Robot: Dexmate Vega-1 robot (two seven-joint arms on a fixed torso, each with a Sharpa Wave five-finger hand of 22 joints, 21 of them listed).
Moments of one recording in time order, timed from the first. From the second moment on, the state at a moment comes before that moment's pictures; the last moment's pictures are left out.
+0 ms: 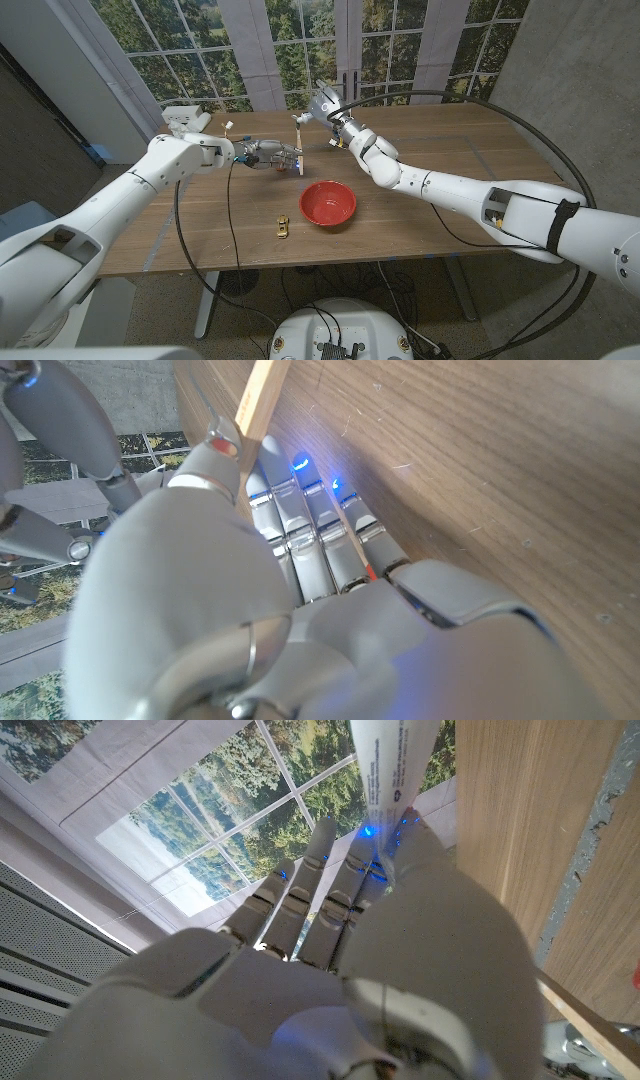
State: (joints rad) left arm 0.52 0.75 0.52 -1.53 -0.79 0.63 -0.22; left_hand 1.17 0.02 0.26 -0.17 0.27 1.06 0.08 0.24 0.44 1.13 -0.07 0.36 0.64 0.85 -0.10 0.32 0.35 0.49 0.02 0.30 0.19; right arm -0.16 -0.33 -1.32 -1.12 -1.39 -0.50 -0.33; right_hand 1.22 0.04 0.21 -0.15 0.26 1.03 -0.10 0.53 0.30 1.07 -0.20 0.56 0.72 0.71 -0.07 0.63 0.82 0.41 -0.04 0.21 0.18
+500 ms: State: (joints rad) left arm 0.51 0.74 0.52 -1.51 -0.78 0.63 -0.23; left_hand 1.17 0.02 0.26 -0.17 0.27 1.06 0.08 0.24 0.44 1.13 -0.07 0.36 0.64 0.85 -0.10 0.32 0.35 0.49 0.02 0.30 0.19; right arm -0.15 -0.31 -1.34 -1.07 -1.37 -0.52 -0.37; right_hand 1.23 0.06 0.20 -0.15 0.27 1.04 -0.10 0.52 0.29 1.08 -0.19 0.55 0.71 0.72 -0.07 0.60 0.86 0.40 -0.04 0.20 0.18
